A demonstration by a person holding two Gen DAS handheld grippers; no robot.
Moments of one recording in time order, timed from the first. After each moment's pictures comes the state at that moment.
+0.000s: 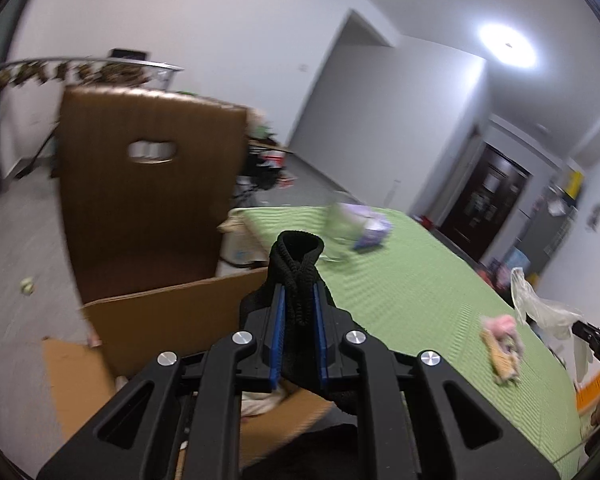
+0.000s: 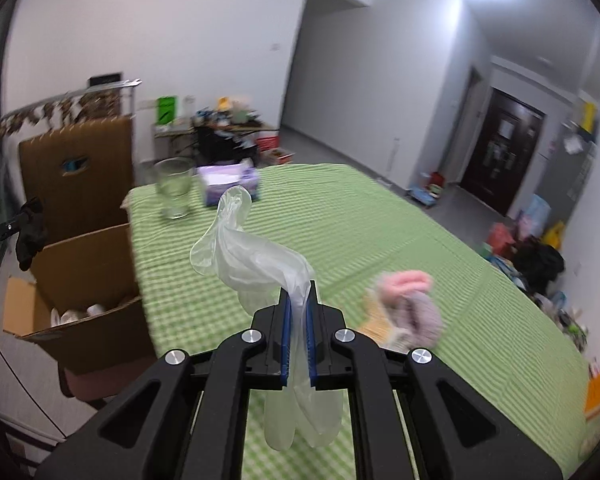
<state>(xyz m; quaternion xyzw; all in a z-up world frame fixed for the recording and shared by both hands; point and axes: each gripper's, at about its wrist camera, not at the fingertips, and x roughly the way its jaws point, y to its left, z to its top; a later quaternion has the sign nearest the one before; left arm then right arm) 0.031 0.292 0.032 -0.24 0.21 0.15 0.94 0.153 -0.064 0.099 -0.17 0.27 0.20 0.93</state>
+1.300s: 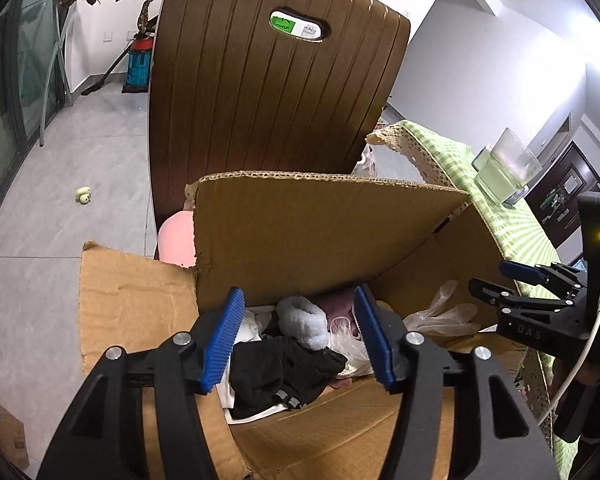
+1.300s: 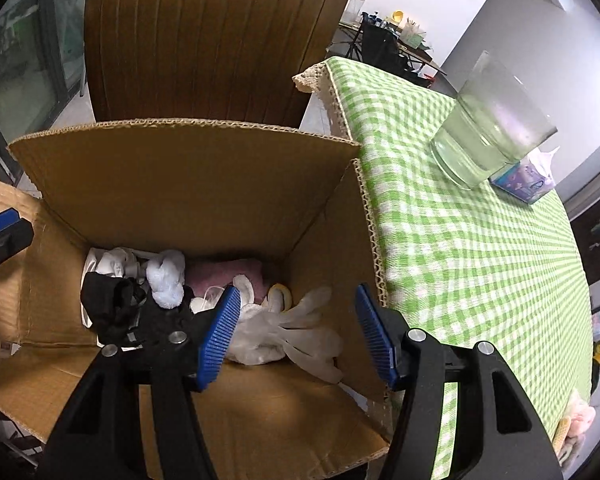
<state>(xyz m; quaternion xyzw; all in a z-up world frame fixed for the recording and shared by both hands) 0.036 0.389 -0.116 -0.30 0.33 0.25 0.86 0.221 0.260 -0.097 -0.34 0.39 0.35 0.78</state>
